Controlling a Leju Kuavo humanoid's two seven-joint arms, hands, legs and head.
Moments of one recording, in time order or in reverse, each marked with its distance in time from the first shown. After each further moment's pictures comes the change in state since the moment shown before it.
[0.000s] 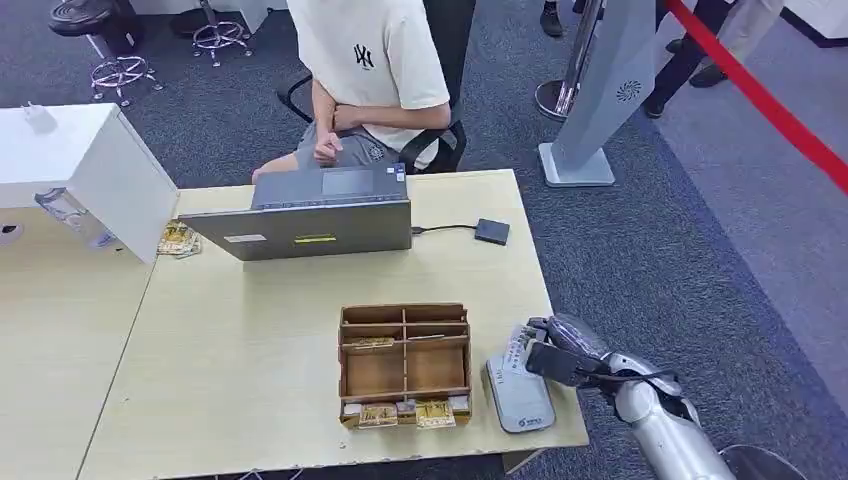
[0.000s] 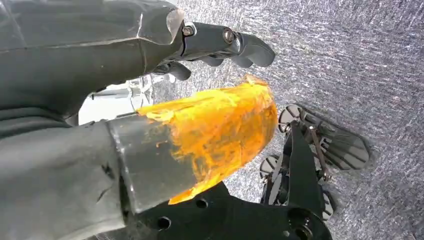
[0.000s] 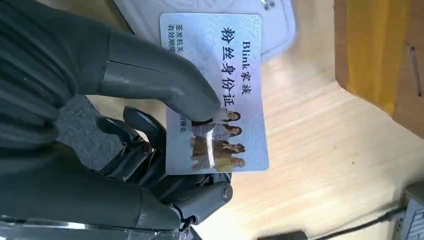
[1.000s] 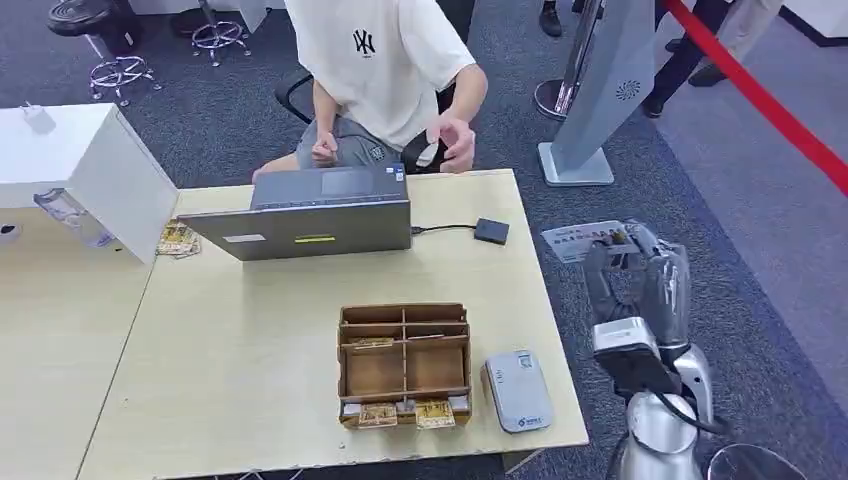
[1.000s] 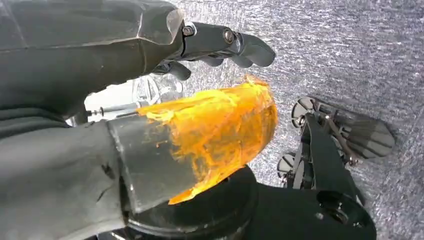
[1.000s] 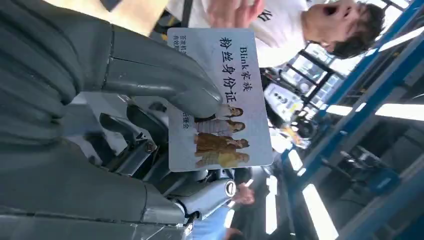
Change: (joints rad) left arm -0.014 -0.043 -0.150 0.010 0.032 -0.003 0.013; right arm 0.154 0.500 -0.326 -0.808 0.023 -0.229 -0.135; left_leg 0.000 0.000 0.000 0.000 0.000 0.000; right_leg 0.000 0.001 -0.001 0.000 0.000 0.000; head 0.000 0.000
